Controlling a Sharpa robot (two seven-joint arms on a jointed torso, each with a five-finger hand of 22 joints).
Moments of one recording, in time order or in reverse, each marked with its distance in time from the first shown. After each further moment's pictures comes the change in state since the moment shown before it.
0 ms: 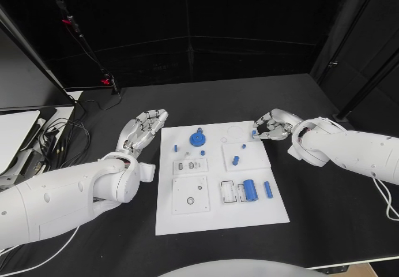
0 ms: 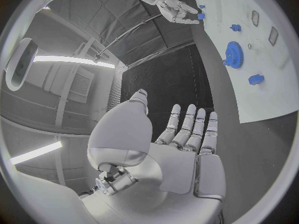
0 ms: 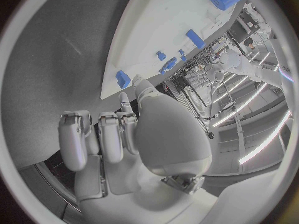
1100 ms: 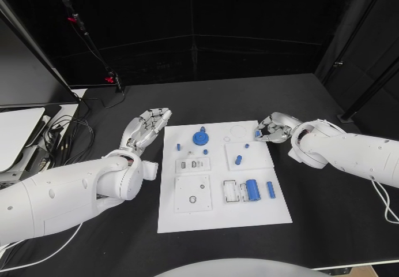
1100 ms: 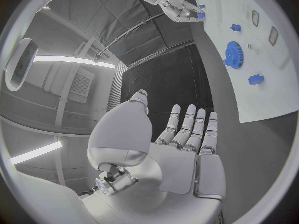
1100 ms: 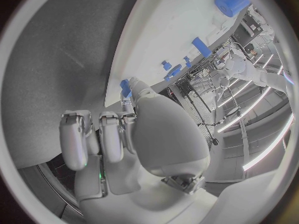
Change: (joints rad) left arm 0.000 0.000 0.000 0.000 0.000 0.000 0.000; left_hand -0.002 0.002 0.000 0.000 0.000 0.000 0.000 0.000 0.000 0.000 0.000 0.000 0.000 0.000 0.000 0.000 0.000 0.000 0.000 0.000 0.000 0.000; right arm -0.010 0.025 0.000 -0.006 -0.047 0.010 -0.076; right_hand 0.031 0.024 0.012 -0.012 0.018 0.055 -0.013 0.005 0.002 0.000 -0.007 0.000 0.000 0.000 -0.007 0.000 0.000 0.000 -0.003 -0.010 0.000 0.000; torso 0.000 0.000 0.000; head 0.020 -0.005
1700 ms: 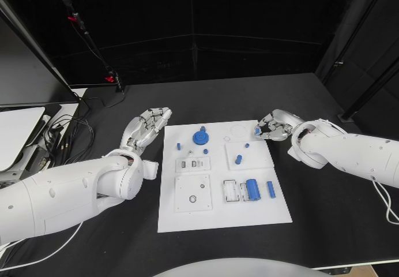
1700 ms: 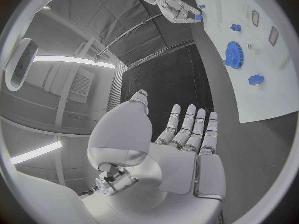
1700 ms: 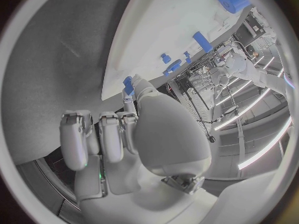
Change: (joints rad) left arm 0.000 -0.001 0.000 0.000 0.000 0.000 0.000; left_hand -0.002 0.002 0.000 0.000 0.000 0.003 0.003 0.000 0.000 0.000 0.000 0.000 0.000 0.000 0.000 0.000 0.000 0.000 0.000 0.000 0.000 0.000; right arm 0.000 -0.002 0.000 0.013 0.006 -0.078 0.025; right_hand 0.006 0.032 0.017 -0.001 0.008 0.131 0.002 0.025 0.005 0.000 0.000 0.000 0.000 0.000 0.000 0.000 0.000 0.000 0.004 -0.004 0.000 0.001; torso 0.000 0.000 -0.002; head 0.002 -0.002
